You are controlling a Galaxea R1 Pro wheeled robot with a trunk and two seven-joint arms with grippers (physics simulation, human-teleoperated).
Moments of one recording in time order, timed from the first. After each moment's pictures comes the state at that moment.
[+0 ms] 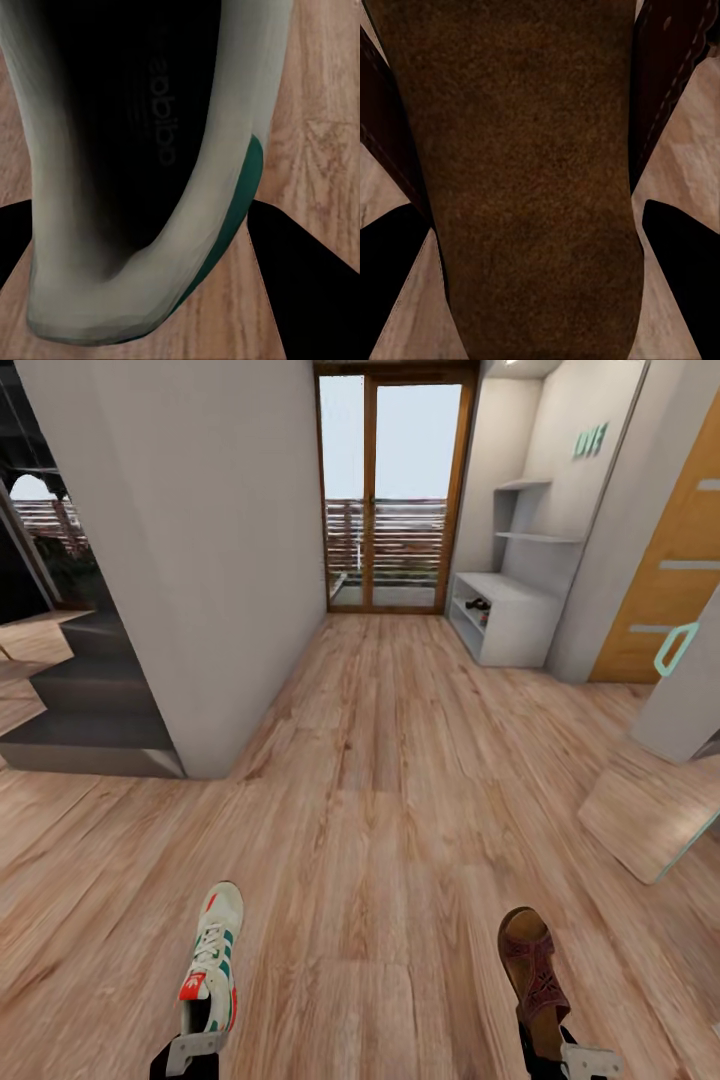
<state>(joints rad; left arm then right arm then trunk) -0.26 0.04 0.17 -0.35 -0.04 -0.47 -0.08 -0.20 -0.06 -0.39 -0.40 0.16 -0.71 0.16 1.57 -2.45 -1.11</state>
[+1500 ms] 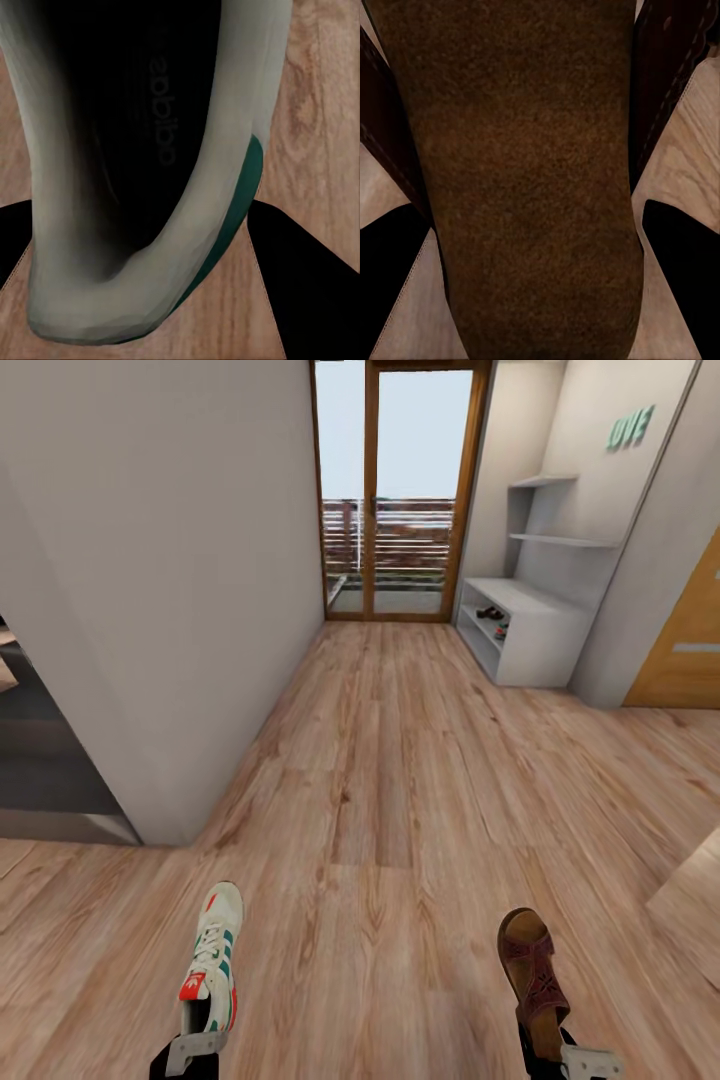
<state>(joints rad) -0.26 0.04 0.17 -0.35 -0.04 -0.47 -0.08 -0.20 -0.06 -0.39 -0.40 0.16 -0.71 0.16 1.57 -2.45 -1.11</state>
